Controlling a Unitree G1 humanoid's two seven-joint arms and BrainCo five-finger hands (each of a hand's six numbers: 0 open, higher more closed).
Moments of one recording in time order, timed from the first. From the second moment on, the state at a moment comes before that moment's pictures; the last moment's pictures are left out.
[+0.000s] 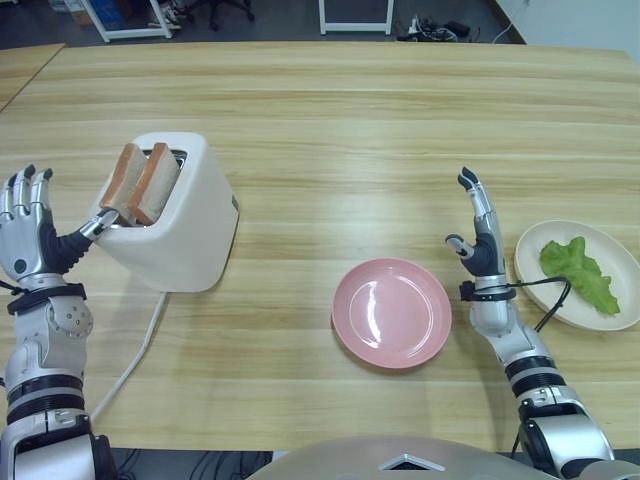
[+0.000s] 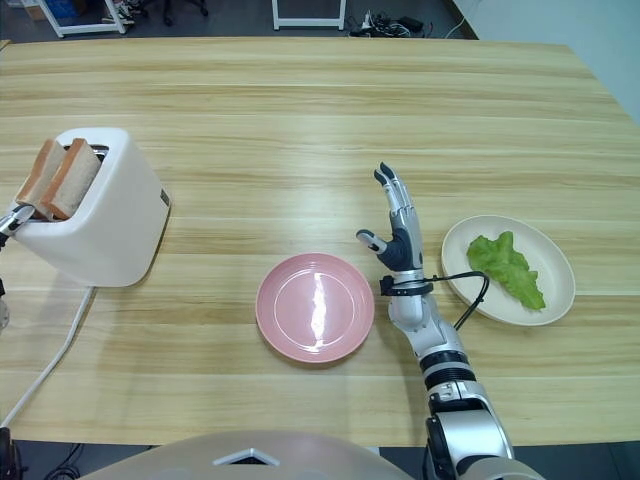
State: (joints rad) left arm -0.13 0.80 0.30 0.62 0.69 -0.30 0.49; right arm -0.25 -0.30 0.09 0.59 -0.59 -0.78 -0.55
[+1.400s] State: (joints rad) left arm -0.31 0.54 0.37 -0.08 0.34 -0.58 0.70; right arm -0.25 -0.31 0.10 0.64 -0.58 -0.76 -0.66
